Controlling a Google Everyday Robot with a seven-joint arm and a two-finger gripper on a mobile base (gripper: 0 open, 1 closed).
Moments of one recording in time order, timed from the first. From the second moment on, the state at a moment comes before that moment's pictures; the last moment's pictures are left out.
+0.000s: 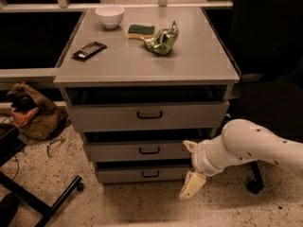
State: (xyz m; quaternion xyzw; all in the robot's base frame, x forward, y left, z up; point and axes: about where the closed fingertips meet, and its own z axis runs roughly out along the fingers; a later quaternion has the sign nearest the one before) arm 0.463 -0.114 0.603 -0.62 0.73 0.14 0.24
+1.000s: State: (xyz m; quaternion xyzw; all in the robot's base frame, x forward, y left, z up) arm 0.514 -0.094 0.554 -0.63 0.70 0.16 0.28
